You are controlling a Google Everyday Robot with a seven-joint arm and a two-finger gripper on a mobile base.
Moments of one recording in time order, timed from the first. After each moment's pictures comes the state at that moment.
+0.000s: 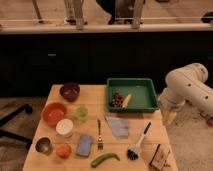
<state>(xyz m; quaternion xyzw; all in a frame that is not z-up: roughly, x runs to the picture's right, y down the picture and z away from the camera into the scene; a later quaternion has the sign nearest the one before) 0.286 0.112 0.683 -0.28 0.02 0.02 0.96</state>
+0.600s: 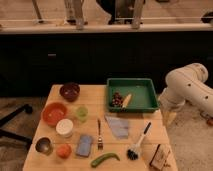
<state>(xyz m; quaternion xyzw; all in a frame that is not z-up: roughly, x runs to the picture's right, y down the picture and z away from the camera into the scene) 0.286 0.112 0.683 -0.28 0.02 0.02 0.96</state>
